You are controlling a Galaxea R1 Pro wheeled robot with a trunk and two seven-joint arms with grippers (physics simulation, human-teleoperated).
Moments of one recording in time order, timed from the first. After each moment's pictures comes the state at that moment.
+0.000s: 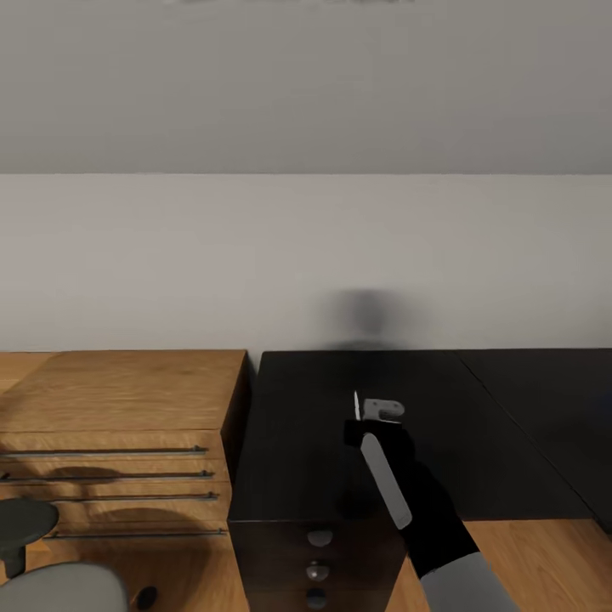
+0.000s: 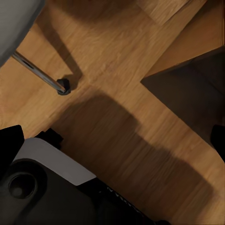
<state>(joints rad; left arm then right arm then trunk) 0.27 0.19 -0.37 -1.48 1.07 0.13 0.78 -0.54 0.16 0.22 -1.28 -0.38 0.86 -0.54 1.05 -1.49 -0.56</state>
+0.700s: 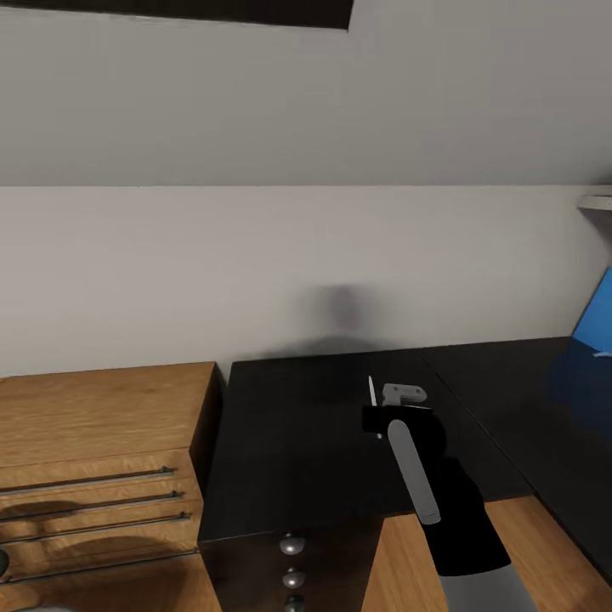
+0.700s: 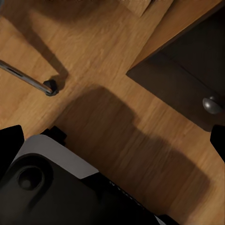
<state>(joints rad) 0.27 0.19 -0.38 -1.46 1.07 0.13 0.78 -0.52 0.13 0.16 -1.51 -0.37 1.04 -0.53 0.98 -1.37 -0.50</state>
